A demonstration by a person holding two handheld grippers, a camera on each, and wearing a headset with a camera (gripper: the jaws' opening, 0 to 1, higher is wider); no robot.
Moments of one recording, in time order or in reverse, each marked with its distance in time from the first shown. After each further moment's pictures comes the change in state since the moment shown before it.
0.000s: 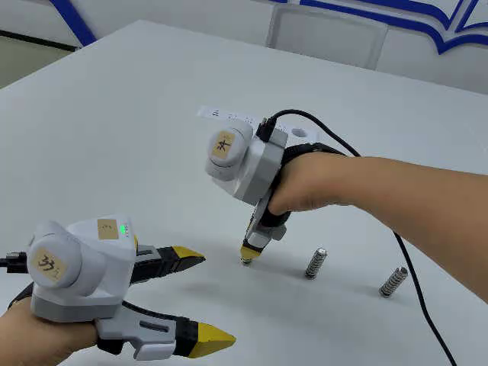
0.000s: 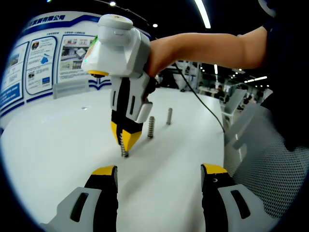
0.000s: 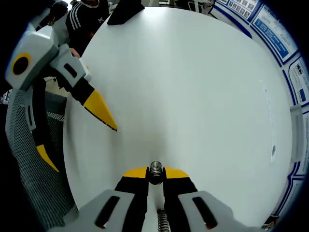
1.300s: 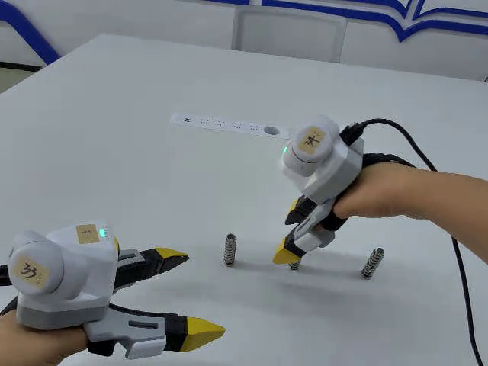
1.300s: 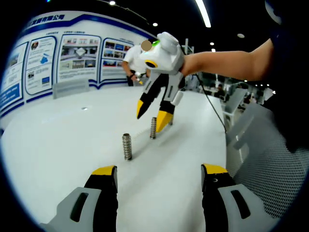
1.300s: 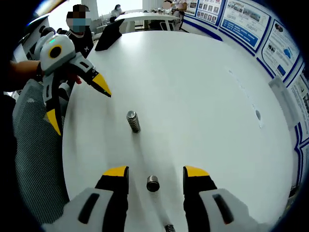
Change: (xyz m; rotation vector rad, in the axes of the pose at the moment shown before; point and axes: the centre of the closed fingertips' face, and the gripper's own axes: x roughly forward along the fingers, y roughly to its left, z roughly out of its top) left arm 0.003 0.007 0.004 0.003 0.011 0.001; right arm -0.035 -0.030 -0.081 0.192 -0.258 -0.089
